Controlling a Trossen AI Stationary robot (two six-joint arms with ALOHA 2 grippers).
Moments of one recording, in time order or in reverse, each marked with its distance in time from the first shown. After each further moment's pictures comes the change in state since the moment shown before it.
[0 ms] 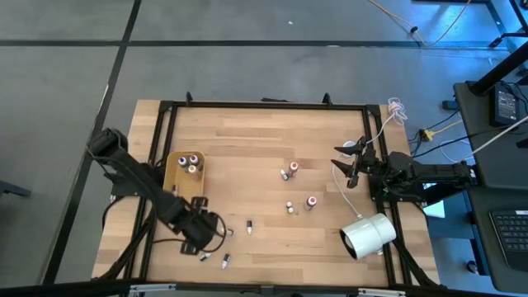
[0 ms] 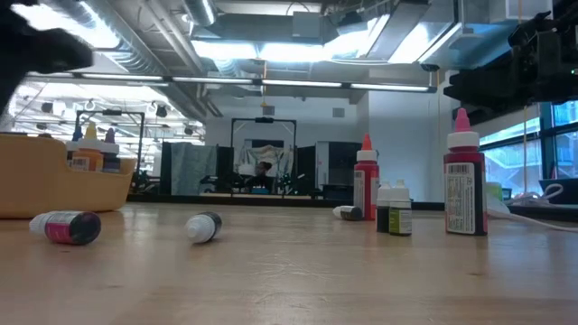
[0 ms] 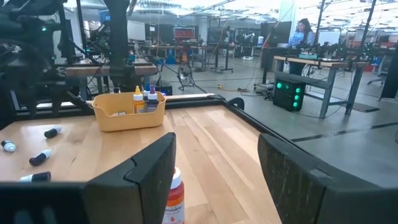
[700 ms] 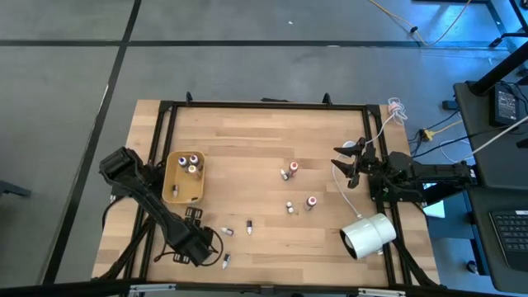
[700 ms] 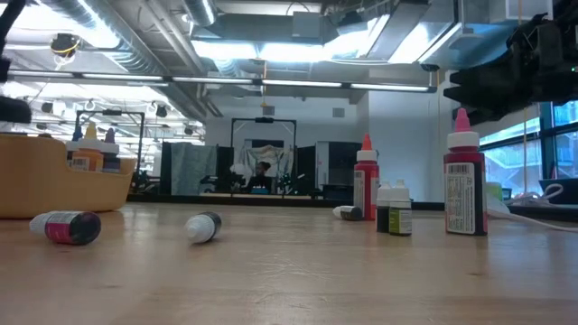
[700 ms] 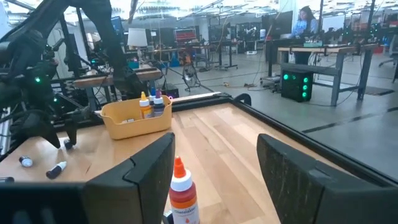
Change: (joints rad) left arm -0.110 0.259 0.000 -0.048 0.097 -0.027; right arm 0.000 0.000 0.000 -0.003 -0.009 0.106
